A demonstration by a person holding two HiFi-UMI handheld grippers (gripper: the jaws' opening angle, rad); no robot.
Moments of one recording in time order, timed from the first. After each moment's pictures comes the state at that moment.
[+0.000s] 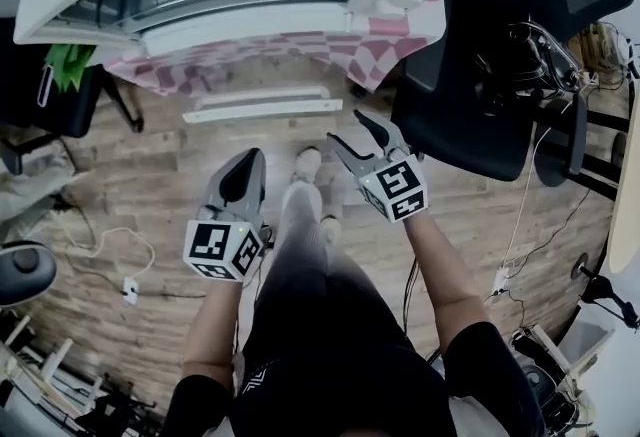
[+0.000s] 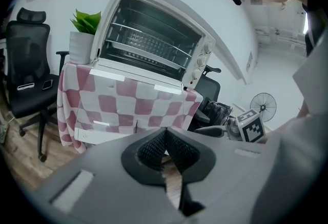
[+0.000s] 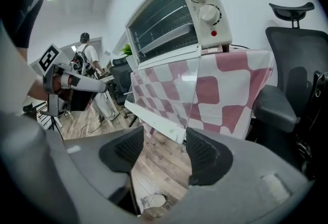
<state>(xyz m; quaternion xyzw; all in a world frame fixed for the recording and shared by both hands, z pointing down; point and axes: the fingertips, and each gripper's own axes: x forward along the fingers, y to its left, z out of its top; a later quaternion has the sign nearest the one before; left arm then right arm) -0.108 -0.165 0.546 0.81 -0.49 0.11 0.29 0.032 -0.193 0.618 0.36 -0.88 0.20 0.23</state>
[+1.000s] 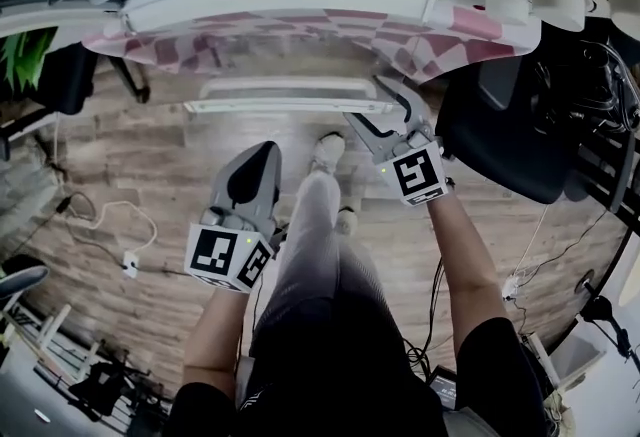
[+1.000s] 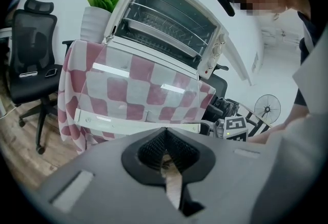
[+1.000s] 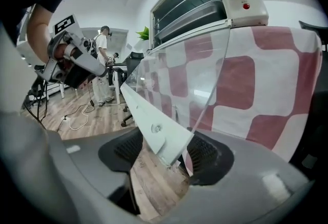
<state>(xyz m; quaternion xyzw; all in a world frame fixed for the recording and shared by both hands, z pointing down) -0.128 -0.179 0.601 0.80 -0.51 0.11 0.31 -0.013 -0.245 0.680 0.30 -0.92 0.04 0.23</state>
